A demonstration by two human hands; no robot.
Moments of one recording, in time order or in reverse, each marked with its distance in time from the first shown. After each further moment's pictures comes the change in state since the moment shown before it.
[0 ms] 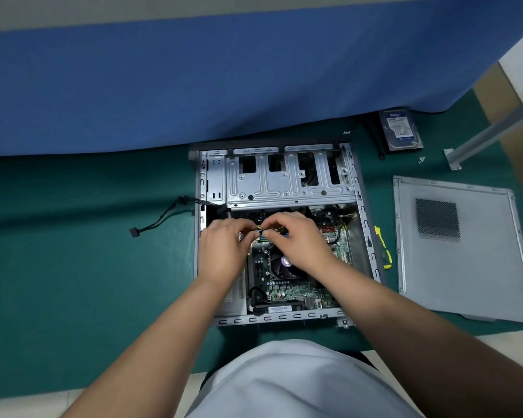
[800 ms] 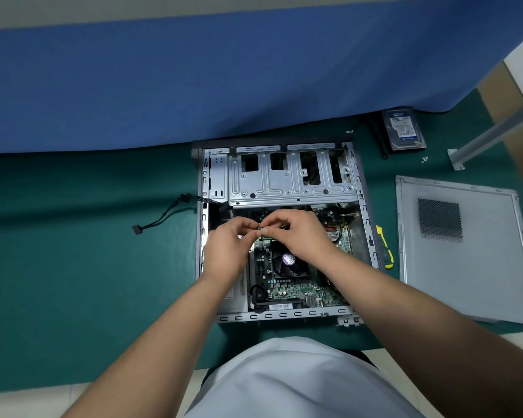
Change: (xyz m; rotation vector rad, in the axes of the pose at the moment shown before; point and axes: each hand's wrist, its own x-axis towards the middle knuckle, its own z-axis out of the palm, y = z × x) left_hand -0.003 0.004 0.004 -0.332 -0.088 -0.244; right_hand 0.010 0.000 -0.004 0.141 -0.057 0.060
